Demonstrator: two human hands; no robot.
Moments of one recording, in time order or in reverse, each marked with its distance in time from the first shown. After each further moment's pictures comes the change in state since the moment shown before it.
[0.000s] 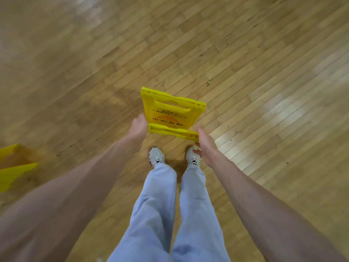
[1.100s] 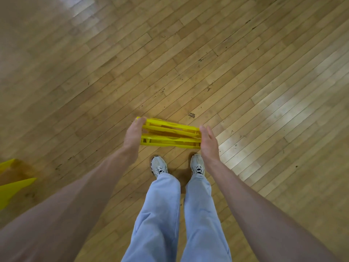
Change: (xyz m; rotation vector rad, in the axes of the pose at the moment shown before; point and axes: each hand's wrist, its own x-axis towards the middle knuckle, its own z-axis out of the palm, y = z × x) left_hand 0.025 -0.010 -0.011 -0.148 -0.157 0.207; right_hand 0.032 0.010 0.013 0.116 0.113 -0.305
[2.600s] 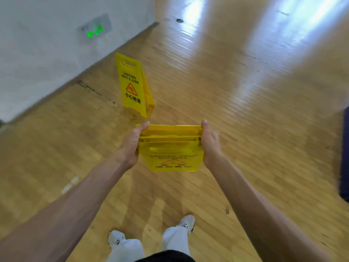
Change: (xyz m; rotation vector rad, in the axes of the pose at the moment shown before) left_hand -0.444 -0.159 -0.160 -1.159 0.684 0.393; right_hand -0.412 -0.073 0.091 -0.681 -0.843 -0.439
